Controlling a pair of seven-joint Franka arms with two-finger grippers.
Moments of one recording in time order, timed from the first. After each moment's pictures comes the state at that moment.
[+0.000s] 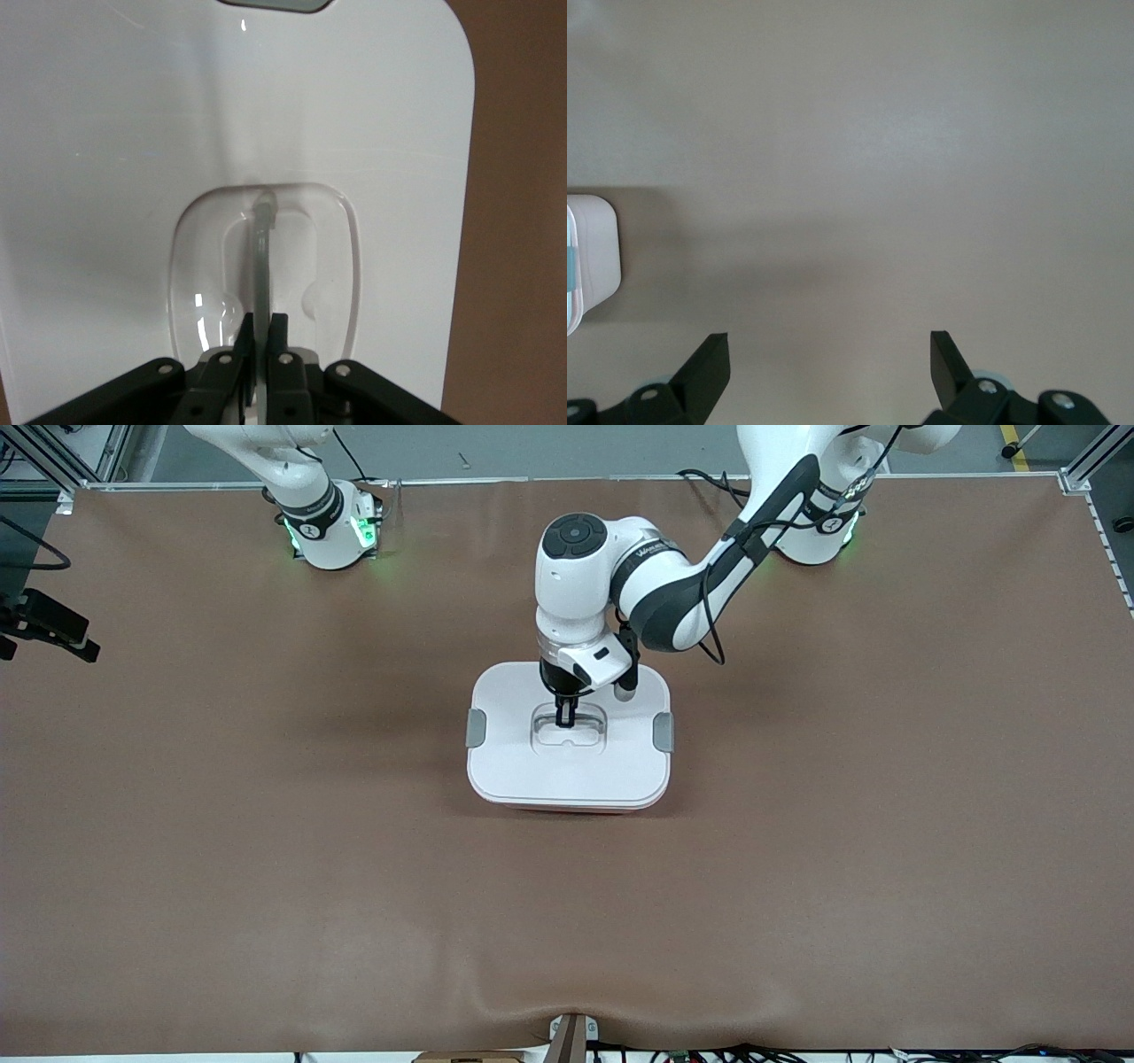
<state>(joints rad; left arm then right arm) -0.53 0.54 -0.39 -1.59 0.40 2.25 -2.59 -0.09 0.01 0.02 -1.47 0.00 1.49 -0.03</state>
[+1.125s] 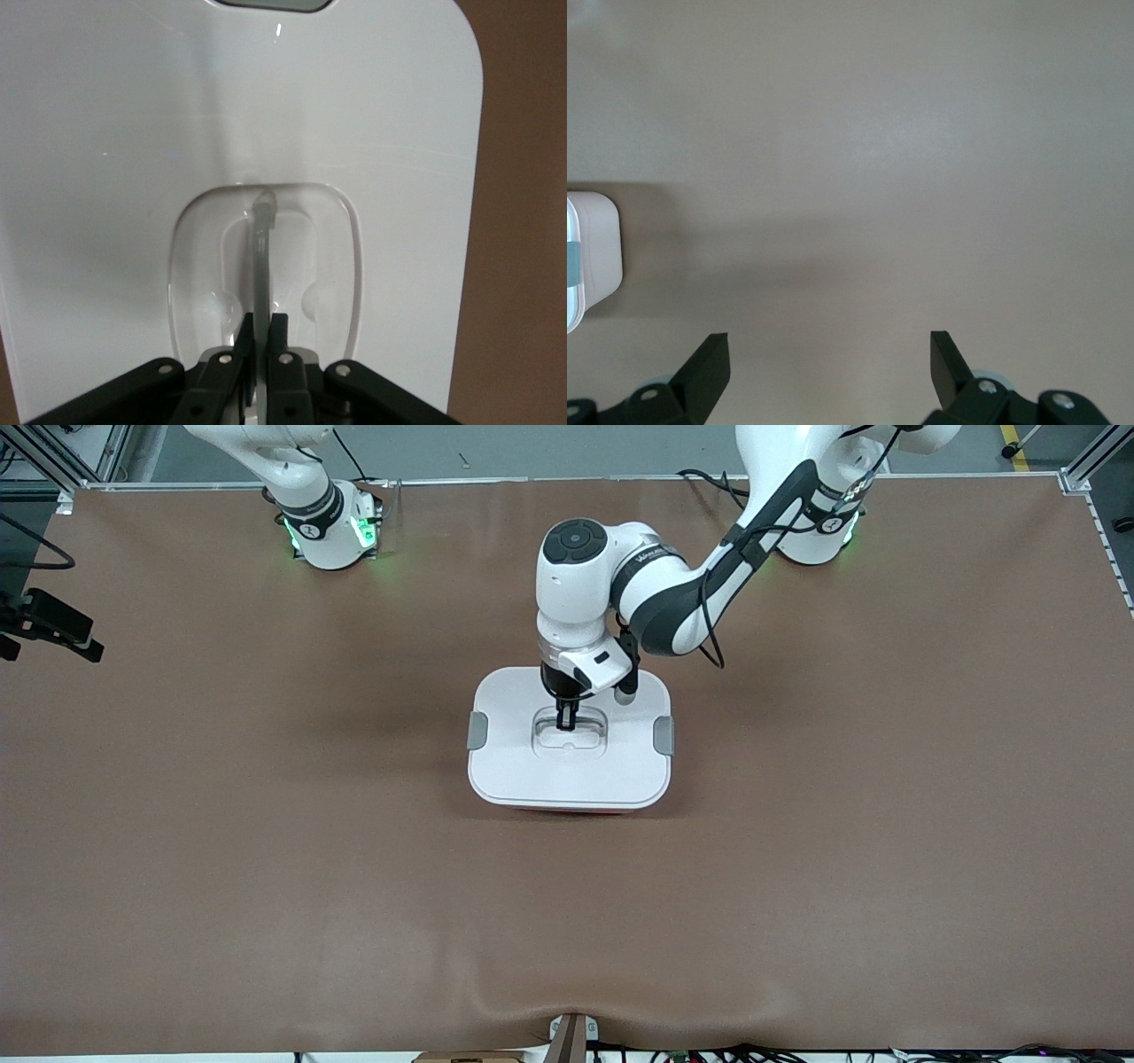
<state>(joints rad) -0.53 0.55 -0.39 -1.59 0.41 2.26 -2.59 -0.09 0.01 0.03 -1.47 0.00 1.49 -0.03</state>
